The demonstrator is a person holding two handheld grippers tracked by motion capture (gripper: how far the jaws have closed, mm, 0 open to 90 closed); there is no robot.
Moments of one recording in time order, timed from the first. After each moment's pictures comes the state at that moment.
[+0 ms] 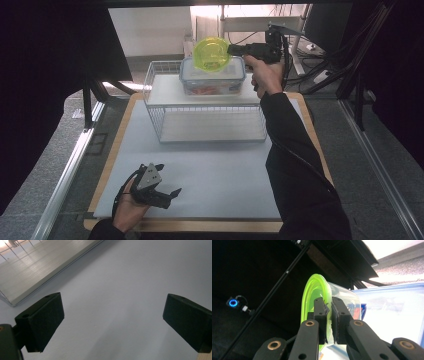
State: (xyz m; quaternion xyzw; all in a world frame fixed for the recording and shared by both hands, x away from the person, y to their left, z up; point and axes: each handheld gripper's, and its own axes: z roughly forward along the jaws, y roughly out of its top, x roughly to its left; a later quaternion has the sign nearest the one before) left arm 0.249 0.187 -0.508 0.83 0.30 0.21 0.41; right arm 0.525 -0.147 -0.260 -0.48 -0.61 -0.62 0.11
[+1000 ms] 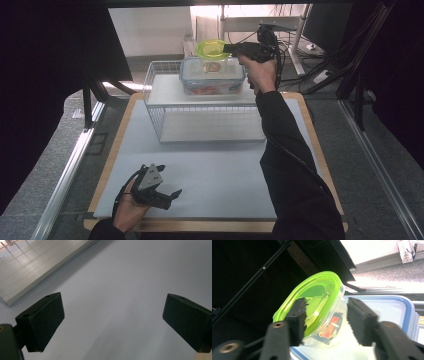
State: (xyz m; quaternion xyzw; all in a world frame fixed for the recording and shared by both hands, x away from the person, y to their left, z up) left arm 0.249 0.186 -0.509 0.84 0.29 0.21 0.41; right arm 0.539 -0.134 -0.264 -0.48 -0.65 -0.58 0.02
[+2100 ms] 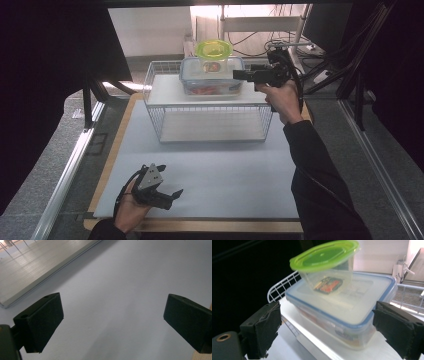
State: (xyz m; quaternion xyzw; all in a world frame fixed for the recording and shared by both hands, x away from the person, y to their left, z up) left arm 0.248 0.182 -0.509 0.83 0.30 0.20 0.43; right arm 0.469 -0.167 -0.277 -0.36 -0.75 -0.55 -0.08
